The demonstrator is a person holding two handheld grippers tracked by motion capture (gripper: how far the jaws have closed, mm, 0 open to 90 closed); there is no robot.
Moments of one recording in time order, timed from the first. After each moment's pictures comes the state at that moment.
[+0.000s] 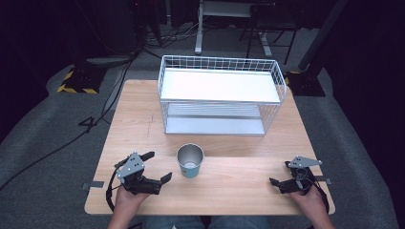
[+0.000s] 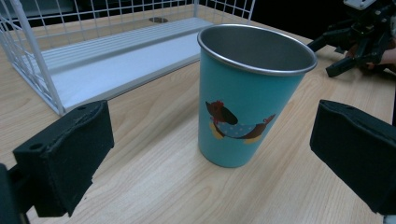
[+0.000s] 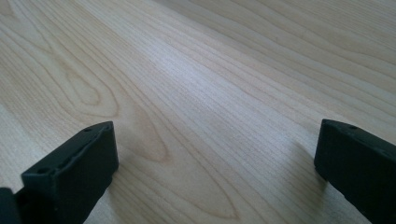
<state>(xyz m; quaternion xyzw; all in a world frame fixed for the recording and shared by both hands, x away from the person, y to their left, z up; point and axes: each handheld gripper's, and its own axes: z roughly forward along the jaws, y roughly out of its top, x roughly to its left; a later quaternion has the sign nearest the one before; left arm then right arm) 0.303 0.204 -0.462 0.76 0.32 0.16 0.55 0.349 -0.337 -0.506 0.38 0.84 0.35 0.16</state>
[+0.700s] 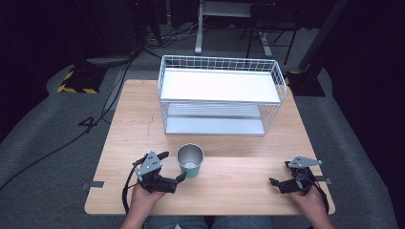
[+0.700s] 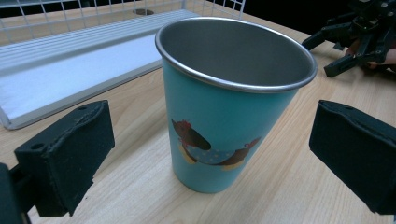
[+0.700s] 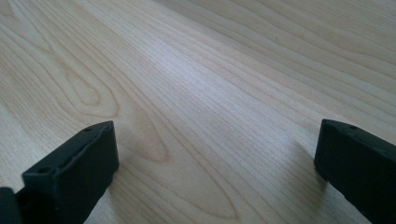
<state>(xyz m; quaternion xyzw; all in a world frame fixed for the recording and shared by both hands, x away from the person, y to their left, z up) 0.314 0.164 -0.470 0.77 0.32 0.15 0.54 0.348 -0.337 -0.506 0.38 0.84 0.35 0.16</state>
